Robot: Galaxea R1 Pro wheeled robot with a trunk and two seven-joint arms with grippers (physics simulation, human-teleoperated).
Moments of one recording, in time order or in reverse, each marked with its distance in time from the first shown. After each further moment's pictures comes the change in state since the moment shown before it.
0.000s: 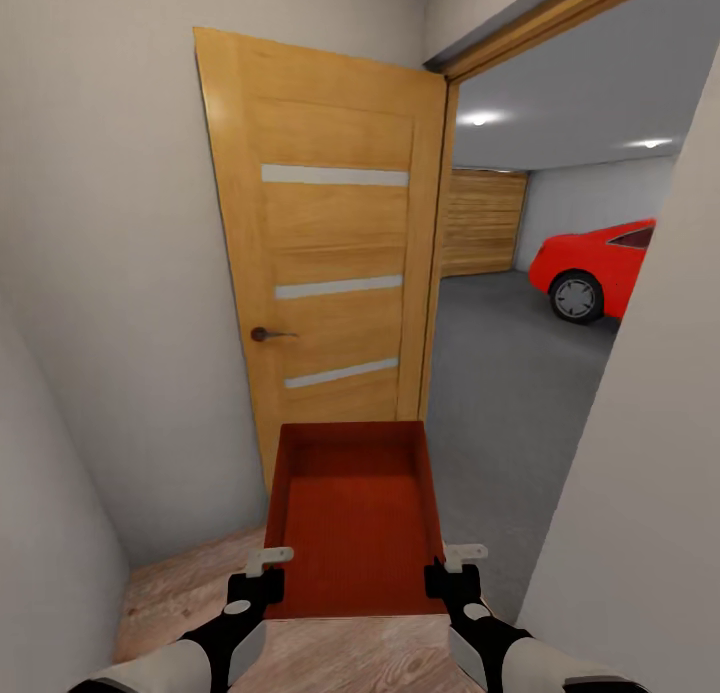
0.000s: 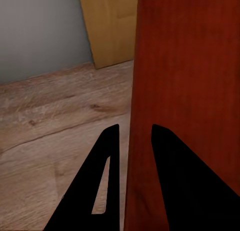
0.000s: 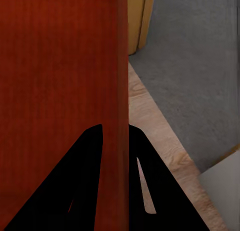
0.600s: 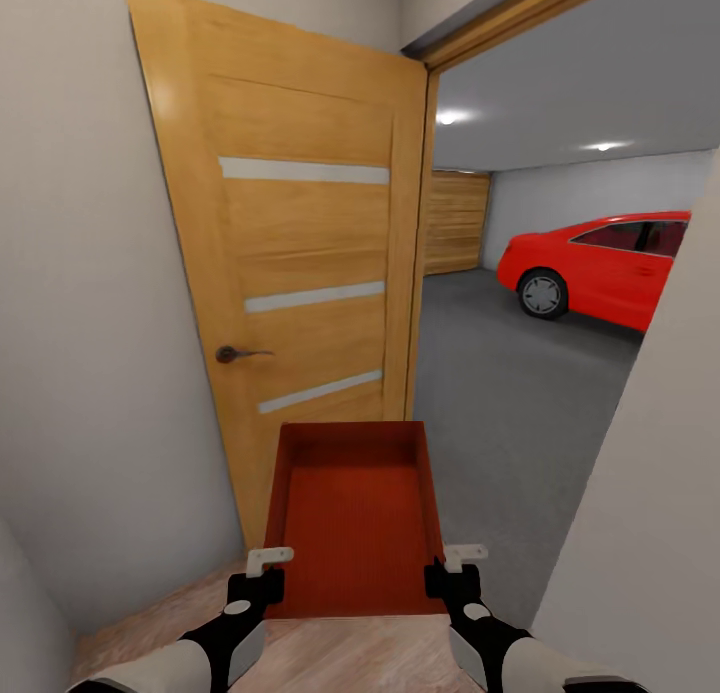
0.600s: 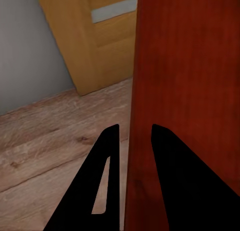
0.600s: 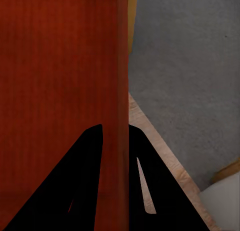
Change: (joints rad) left arm 0.001 0.000 0.003 0.000 -0.004 -0.001 0.000; right arm 0.000 0.000 -0.001 0.000 0.002 -0.001 -0.001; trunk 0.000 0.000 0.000
